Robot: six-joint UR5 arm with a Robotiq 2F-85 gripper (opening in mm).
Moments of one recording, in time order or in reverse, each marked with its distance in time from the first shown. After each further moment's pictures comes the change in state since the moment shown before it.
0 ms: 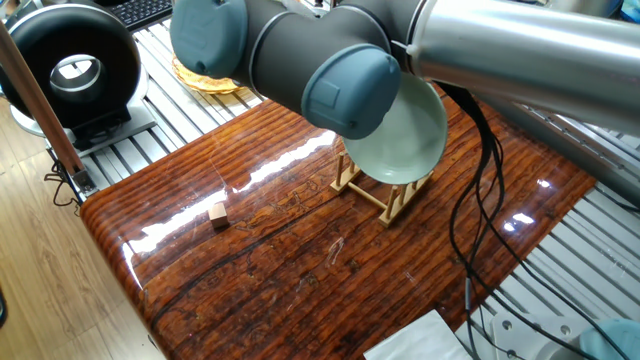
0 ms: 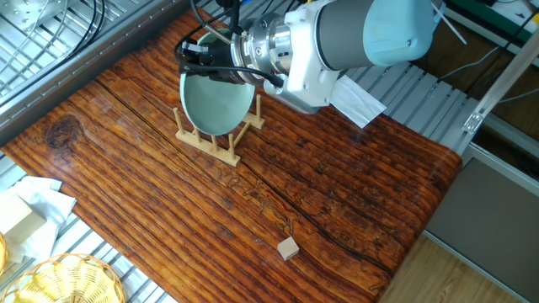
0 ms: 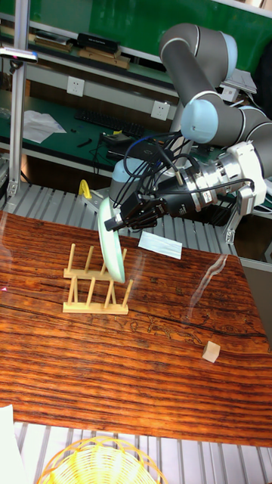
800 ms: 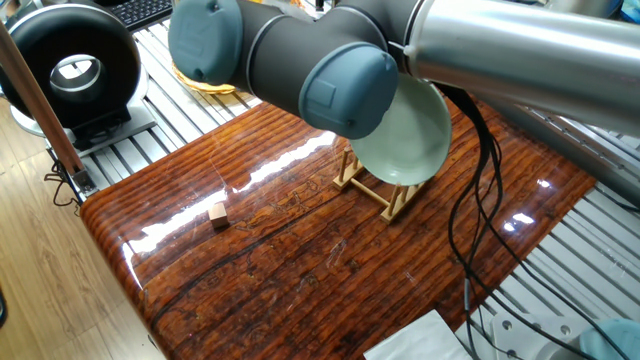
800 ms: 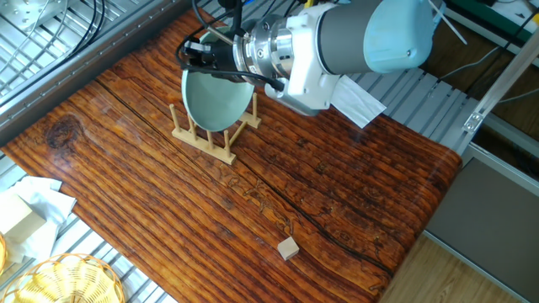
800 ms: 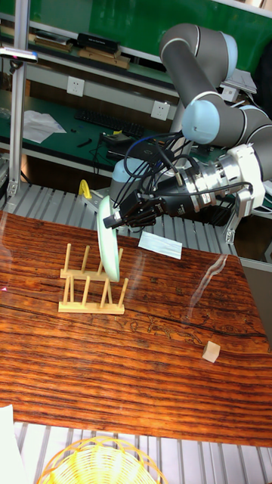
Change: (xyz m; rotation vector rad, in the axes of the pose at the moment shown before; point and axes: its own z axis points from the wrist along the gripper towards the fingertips) arm 0.006 0.005 0.000 0.001 0.024 -0.014
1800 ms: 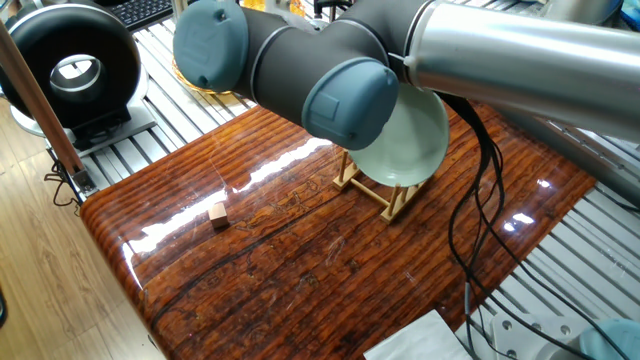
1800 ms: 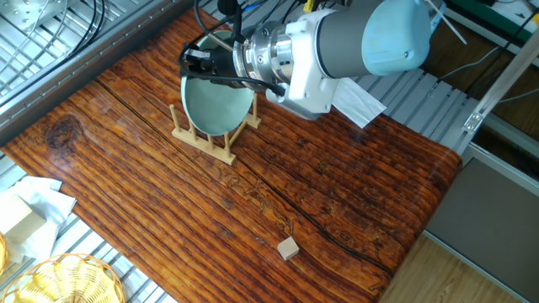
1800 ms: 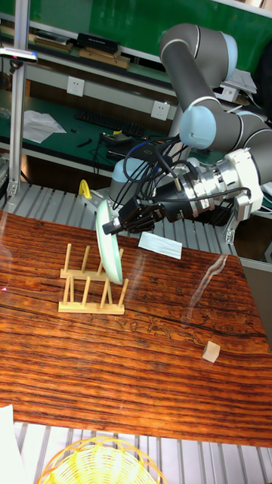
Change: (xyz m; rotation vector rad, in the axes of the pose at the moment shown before) arm -0.010 0.009 0.005 -0.008 -0.025 -0.011
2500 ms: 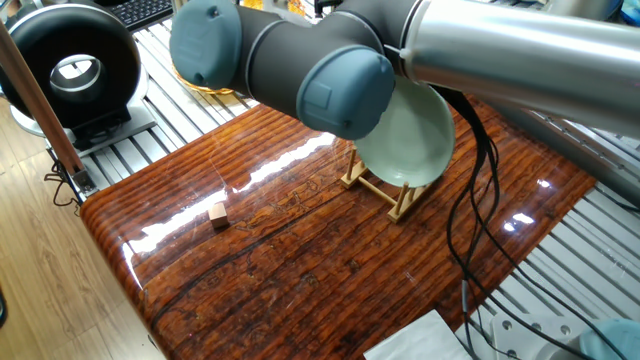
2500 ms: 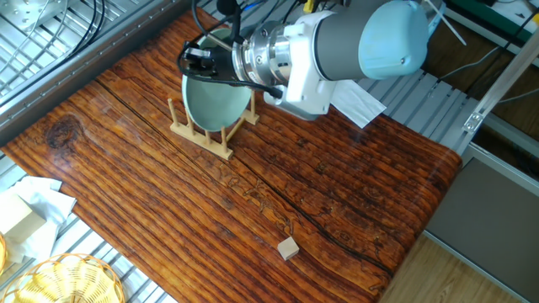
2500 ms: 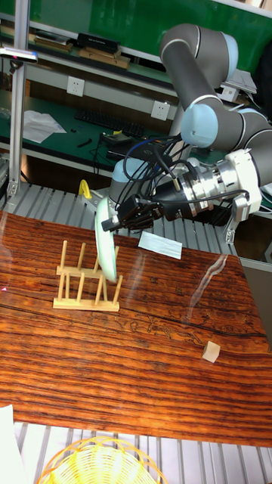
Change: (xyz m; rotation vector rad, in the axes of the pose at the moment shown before) arm 0.012 -0.001 0.000 -0.008 0.052 -0.026
